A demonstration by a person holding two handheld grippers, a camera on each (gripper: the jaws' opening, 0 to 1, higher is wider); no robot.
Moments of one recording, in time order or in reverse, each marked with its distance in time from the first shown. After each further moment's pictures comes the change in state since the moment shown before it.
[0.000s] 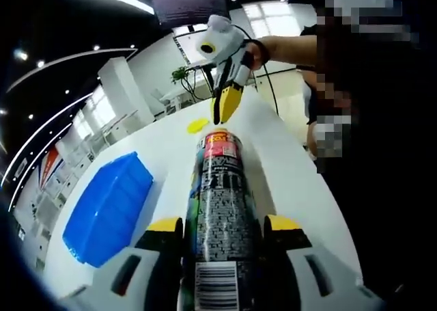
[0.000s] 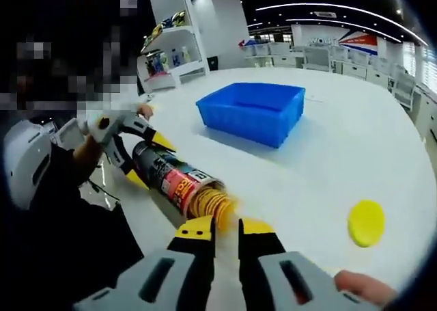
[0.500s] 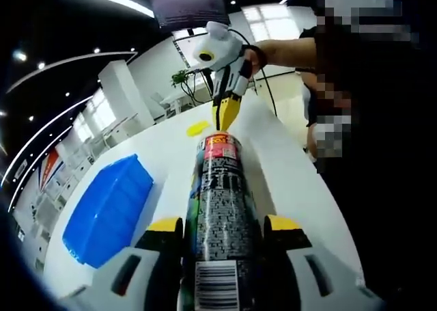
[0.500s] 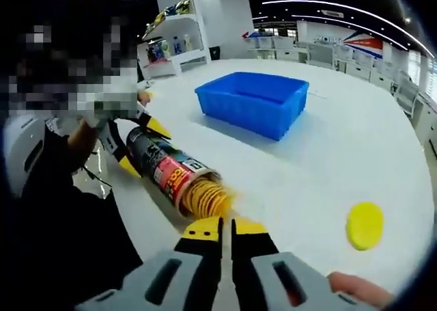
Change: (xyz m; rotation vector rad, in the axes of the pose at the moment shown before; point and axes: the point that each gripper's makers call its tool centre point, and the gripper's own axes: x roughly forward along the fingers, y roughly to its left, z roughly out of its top) left arm -0.001 0.001 0.000 0.003 -0.020 0.000; right arm 0.007 -0.001 -0.008 -0.066 0.071 -0.025
